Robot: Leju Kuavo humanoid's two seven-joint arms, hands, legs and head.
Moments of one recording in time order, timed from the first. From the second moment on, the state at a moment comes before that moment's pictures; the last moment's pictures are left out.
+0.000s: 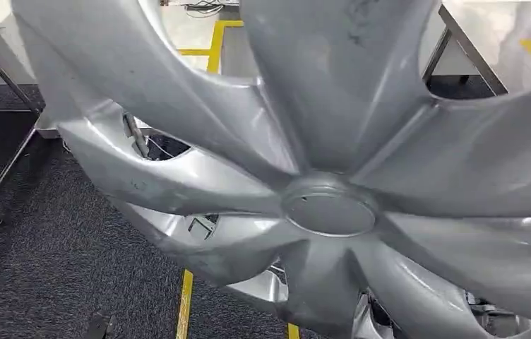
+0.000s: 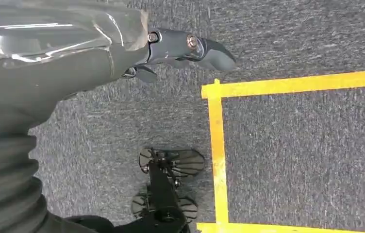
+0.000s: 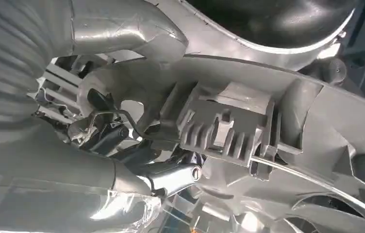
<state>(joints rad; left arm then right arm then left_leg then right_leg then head) 0.10 0.12 -0.26 -0.60 0.34 0.12 -0.13 -0.10 -0.06 0.23 -1.93 -0.38 1.09 -0.62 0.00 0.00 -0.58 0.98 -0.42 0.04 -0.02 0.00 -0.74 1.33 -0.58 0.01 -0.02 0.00</state>
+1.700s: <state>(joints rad) 0.14 0.08 -0.20 -0.65 0.28 0.15 -0.09 -0.13 -0.10 0.27 -1.93 -0.36 1.08 -0.64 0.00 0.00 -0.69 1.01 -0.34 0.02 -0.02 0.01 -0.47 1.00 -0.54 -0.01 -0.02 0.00</state>
